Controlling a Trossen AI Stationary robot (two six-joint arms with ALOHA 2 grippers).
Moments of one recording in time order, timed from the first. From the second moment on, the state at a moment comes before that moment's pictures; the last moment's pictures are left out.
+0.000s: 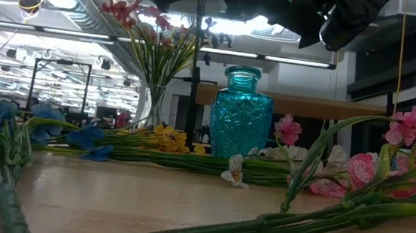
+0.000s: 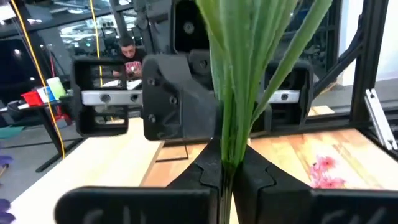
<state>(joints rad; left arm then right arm) -0.12 1.28 0.65 0.65 -0.25 0.15 -0.09 1.69 0.89 1.01 -0.46 -0.16</state>
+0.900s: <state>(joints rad) -0.14 0.91 0.48 0.47 -0.56 0.18 -0.13 1.67 0.89 0.75 -0.35 -0.21</state>
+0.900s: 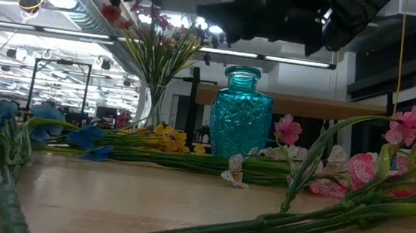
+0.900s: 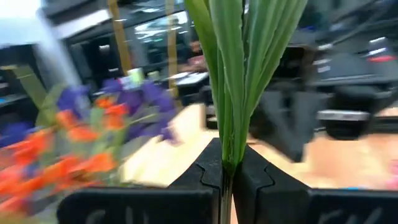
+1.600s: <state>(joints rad) 0.05 0.95 0.46 0.56 -0.48 0.33 -0.12 1.67 0.89 0.73 -0.31 -0.22</state>
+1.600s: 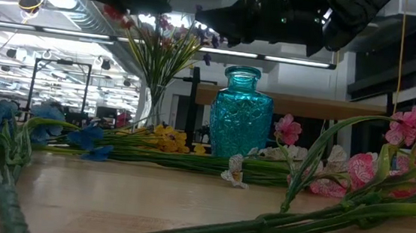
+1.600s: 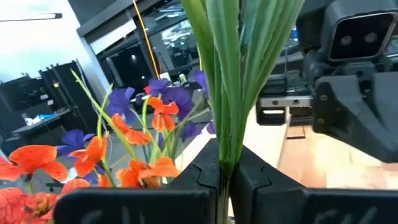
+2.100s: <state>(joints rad) 0.18 0.96 0.46 0.61 -0.33 0.33 -0.12 1.67 0.89 0.71 -0.31 -0.22</state>
